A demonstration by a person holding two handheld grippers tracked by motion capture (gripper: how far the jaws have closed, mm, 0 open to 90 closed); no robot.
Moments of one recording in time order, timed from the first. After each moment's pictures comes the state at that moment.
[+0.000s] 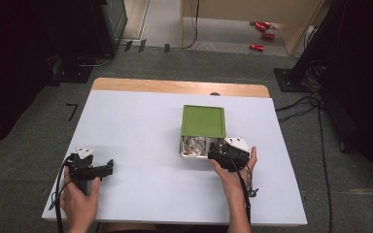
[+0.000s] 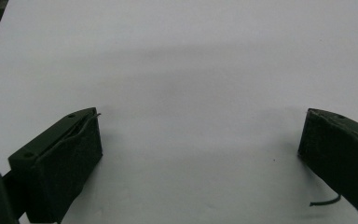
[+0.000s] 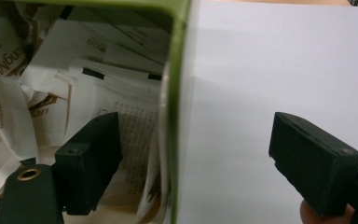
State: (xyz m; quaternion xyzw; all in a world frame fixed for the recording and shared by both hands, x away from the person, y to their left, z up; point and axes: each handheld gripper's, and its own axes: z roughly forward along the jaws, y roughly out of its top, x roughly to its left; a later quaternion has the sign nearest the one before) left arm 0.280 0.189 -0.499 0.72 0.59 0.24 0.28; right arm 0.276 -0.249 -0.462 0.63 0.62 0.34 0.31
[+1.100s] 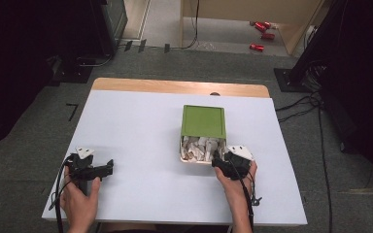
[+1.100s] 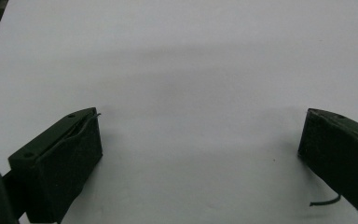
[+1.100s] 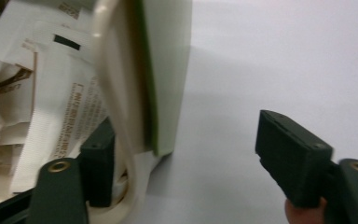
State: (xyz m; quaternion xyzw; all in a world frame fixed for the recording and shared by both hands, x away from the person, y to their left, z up) left arm 0.280 0.189 -0.499 0.72 0.59 0.24 0.28; right arm 0.256 -0.256 -0.474 0.64 0.63 0.33 0.30
